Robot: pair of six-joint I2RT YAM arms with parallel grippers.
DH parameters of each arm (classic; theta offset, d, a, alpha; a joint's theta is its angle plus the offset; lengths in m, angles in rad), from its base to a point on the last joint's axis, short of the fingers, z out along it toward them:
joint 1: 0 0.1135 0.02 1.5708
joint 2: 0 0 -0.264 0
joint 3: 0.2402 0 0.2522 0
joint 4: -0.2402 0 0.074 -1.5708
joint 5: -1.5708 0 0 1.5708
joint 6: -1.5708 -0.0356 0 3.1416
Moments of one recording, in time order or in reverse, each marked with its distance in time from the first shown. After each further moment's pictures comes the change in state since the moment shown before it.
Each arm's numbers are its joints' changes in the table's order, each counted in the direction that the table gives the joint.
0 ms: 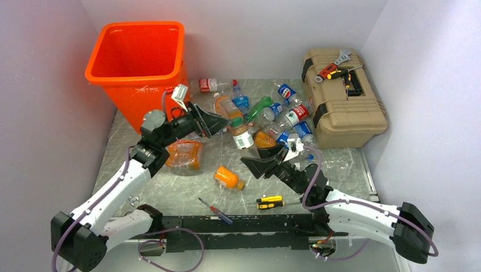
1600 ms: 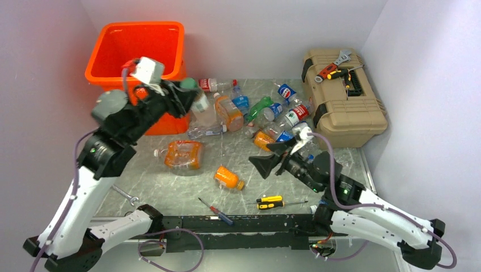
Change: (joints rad) left arm -0.070 -0.010 0.605 -0.665 0.321 -0.599; right arm 0.051 0.127 0.447 -0.900 -0.121 0.083
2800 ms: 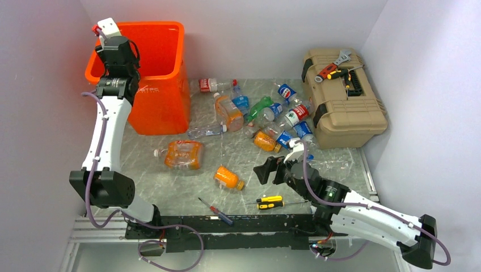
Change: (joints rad) left arm 0.548 -0.538 0.310 -0.048 0.713 -0.027; right arm -0.002 0.039 -0.248 -0.128 -0.233 -0.226
